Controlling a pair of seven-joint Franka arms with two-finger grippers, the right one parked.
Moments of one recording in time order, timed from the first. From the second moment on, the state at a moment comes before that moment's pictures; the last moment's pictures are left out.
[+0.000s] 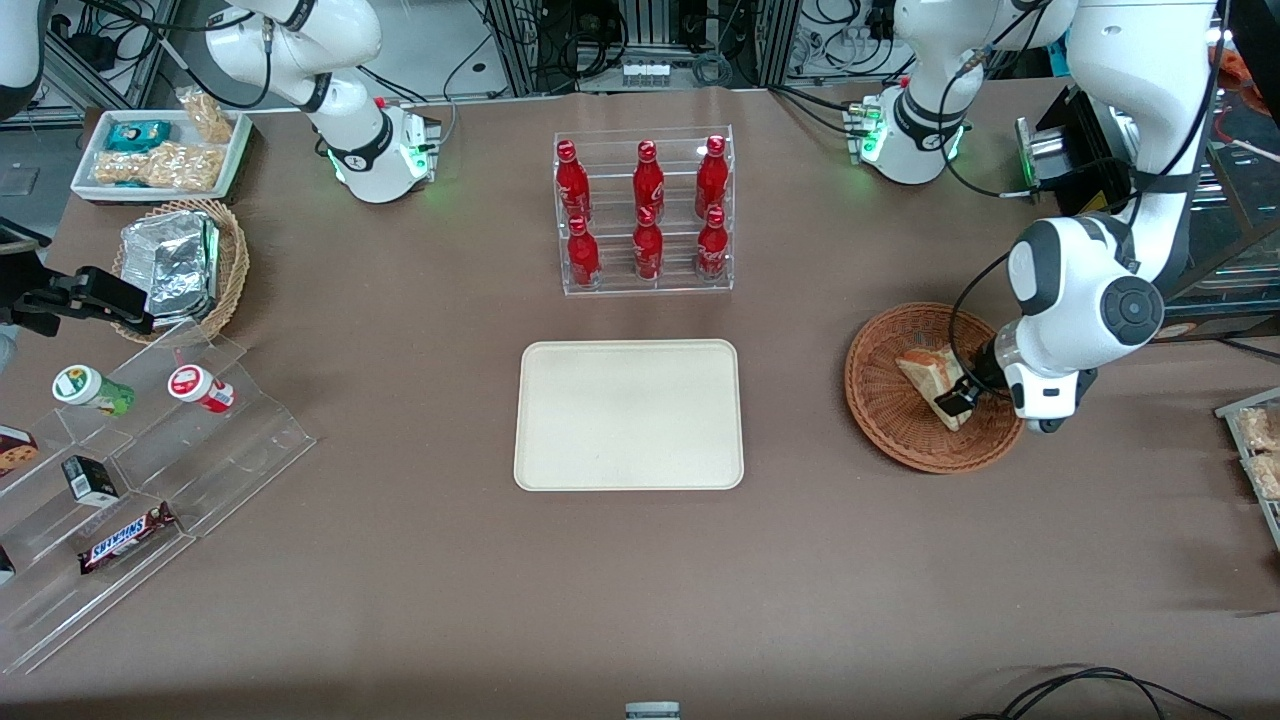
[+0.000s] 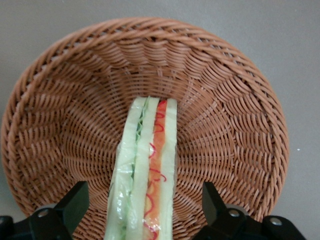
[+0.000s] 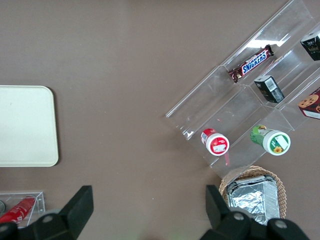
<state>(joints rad) -0.09 0.23 0.04 -2.21 -0.15 2.32 -0.75</state>
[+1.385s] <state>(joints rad) -0.21 0.11 0.03 -1.97 -0.15 1.99 -0.46</state>
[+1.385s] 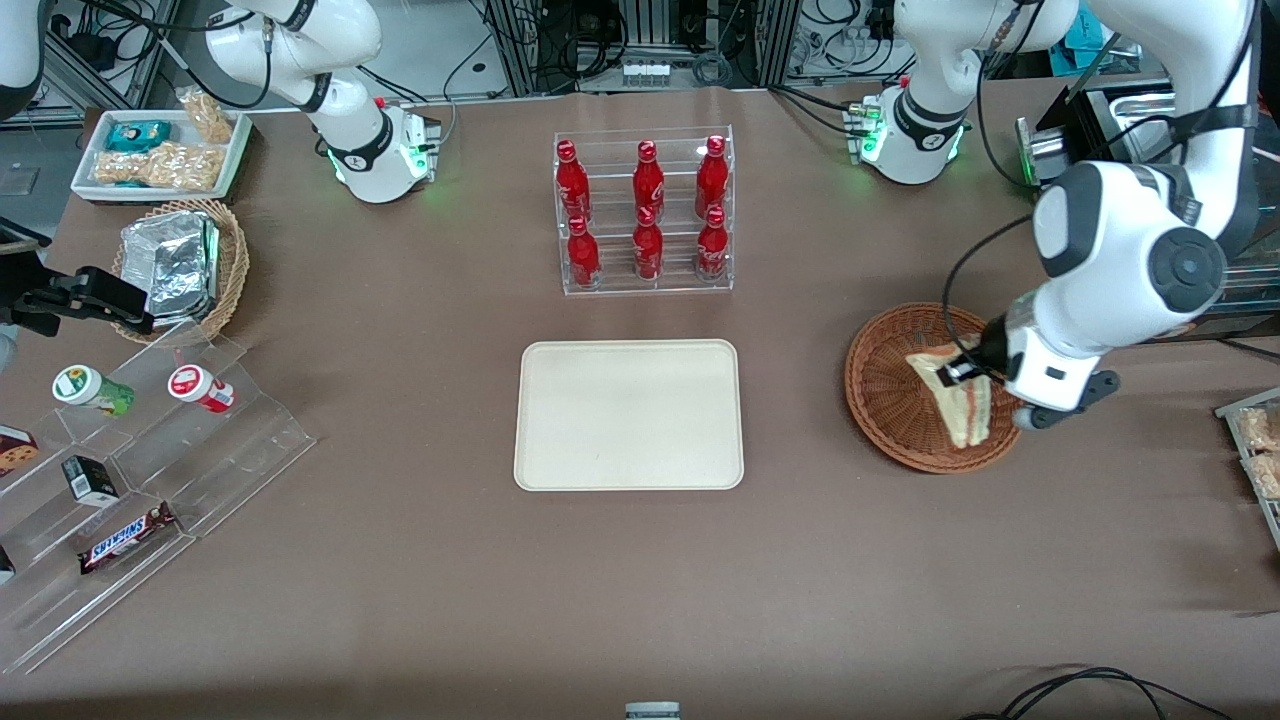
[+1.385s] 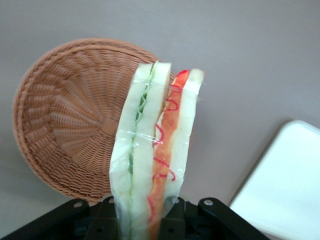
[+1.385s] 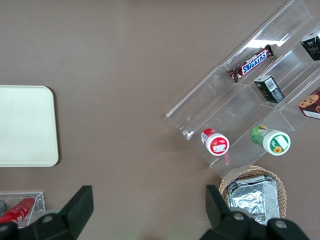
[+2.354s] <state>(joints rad) -0.71 0.53 0.03 -1.59 -0.07 2.00 -0.80</state>
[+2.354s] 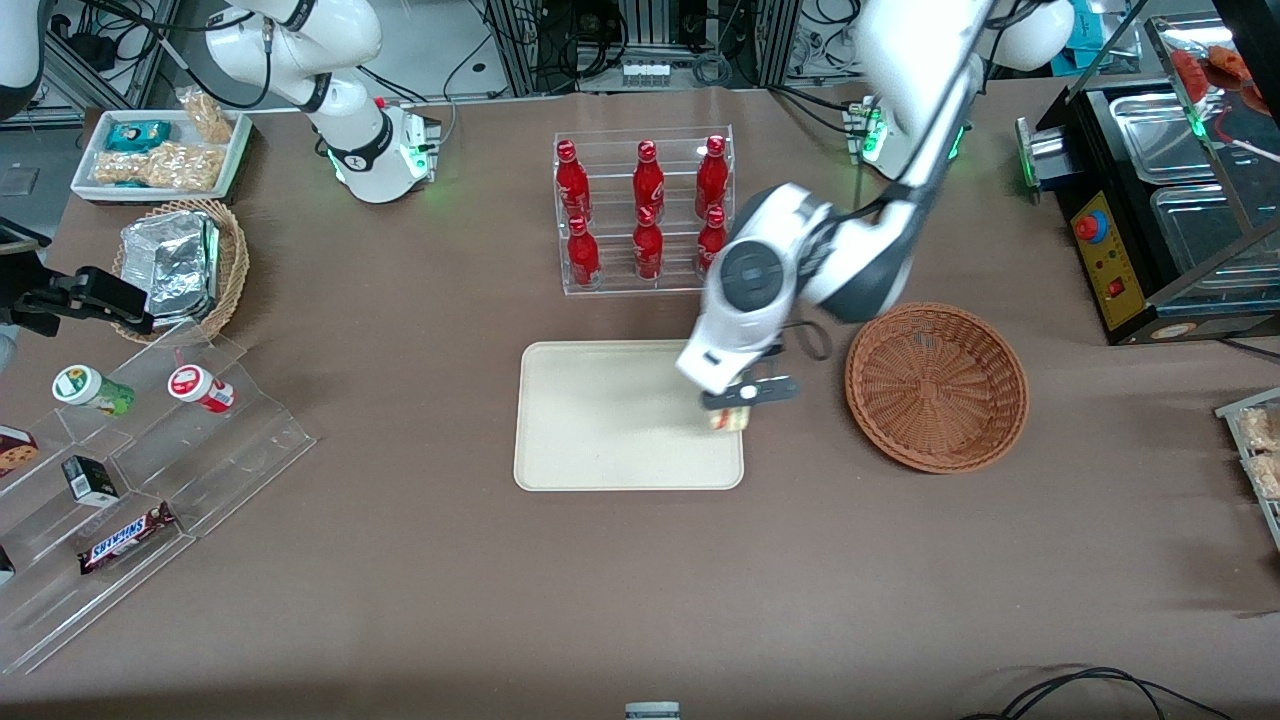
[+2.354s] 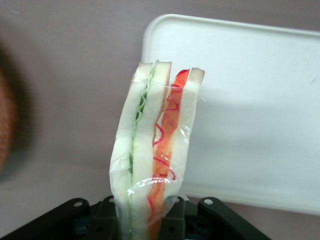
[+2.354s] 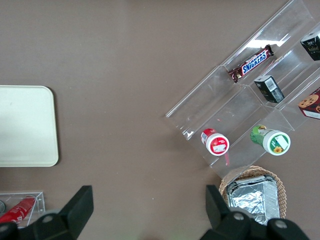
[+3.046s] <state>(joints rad) -0.82 0.78 0.03 -1.41 -0.03 2.11 -0.94</state>
